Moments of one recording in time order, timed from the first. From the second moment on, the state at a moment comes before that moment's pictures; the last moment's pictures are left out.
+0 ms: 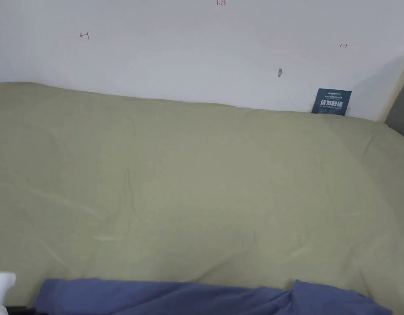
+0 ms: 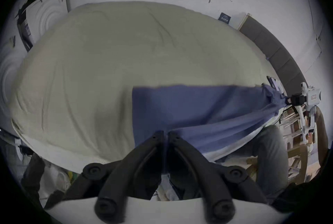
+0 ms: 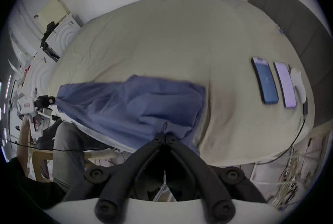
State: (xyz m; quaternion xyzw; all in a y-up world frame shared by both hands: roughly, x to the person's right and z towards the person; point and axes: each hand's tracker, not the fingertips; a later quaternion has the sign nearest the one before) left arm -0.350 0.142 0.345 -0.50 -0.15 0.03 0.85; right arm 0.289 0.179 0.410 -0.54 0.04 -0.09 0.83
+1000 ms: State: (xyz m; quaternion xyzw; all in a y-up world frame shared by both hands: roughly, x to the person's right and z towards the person) left arm -0.230 0.249 0.407 -0.27 -0.09 0.05 0.96; right arm 0.160 0.242 0.448 -0.26 -0.05 0.04 0.96
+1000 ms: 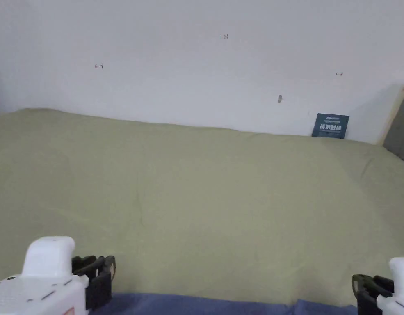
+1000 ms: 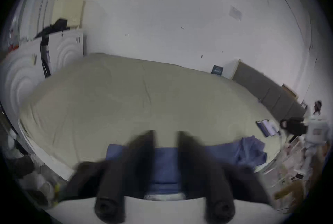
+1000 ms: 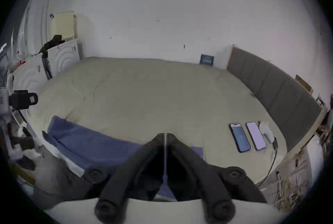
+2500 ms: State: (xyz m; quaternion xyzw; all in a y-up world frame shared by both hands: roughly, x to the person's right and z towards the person) left arm -0.315 0.176 0.341 -0.45 -0.13 0.17 0.87; right arm 0.158 0.213 0.464 -0.32 -0.01 -0.06 0.94
